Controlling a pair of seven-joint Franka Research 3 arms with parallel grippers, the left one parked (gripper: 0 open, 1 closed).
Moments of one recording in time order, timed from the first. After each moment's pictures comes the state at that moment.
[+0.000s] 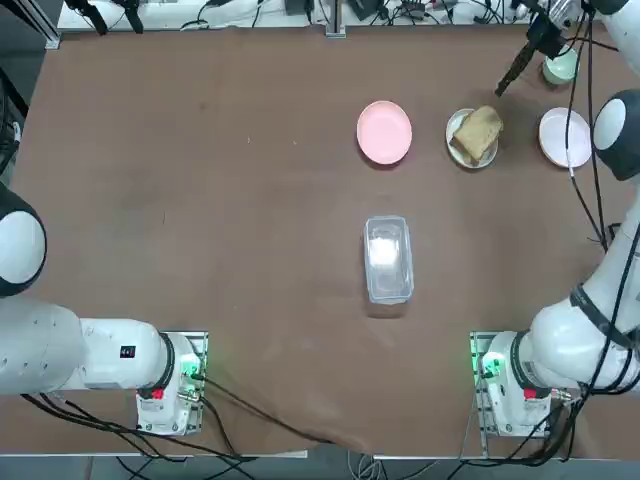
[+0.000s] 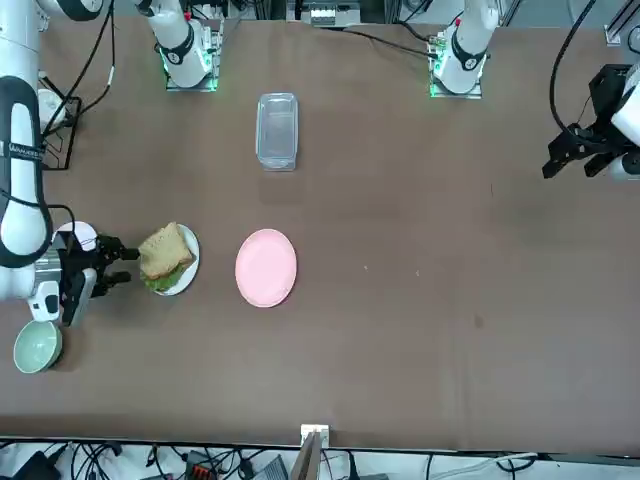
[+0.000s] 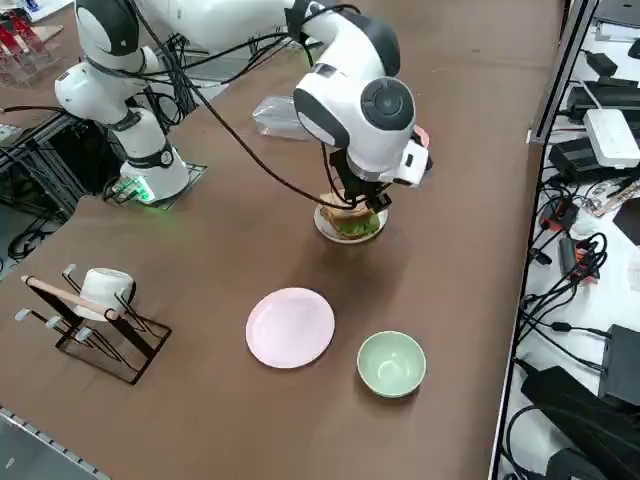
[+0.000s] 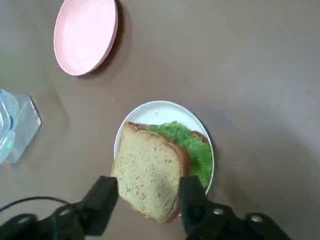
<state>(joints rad) -0.19 0.71 0.01 -1.27 0.37 1.62 -1.09</state>
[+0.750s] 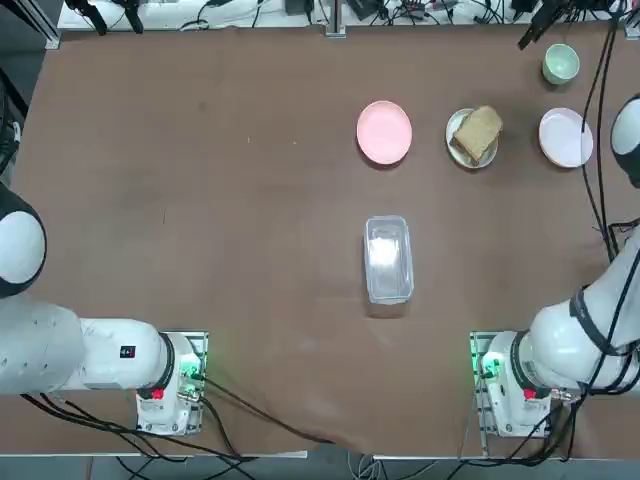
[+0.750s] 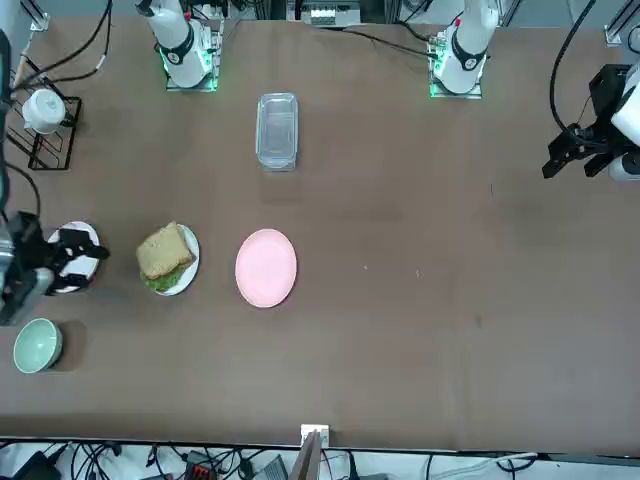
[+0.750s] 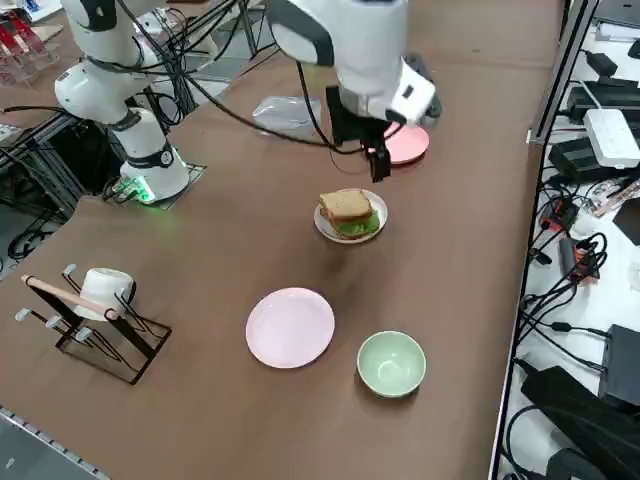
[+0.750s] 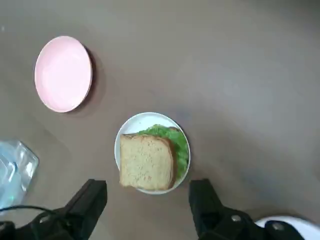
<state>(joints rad) -0.20 0.53 0.01 -1.23 0.28 1.60 -0.75</state>
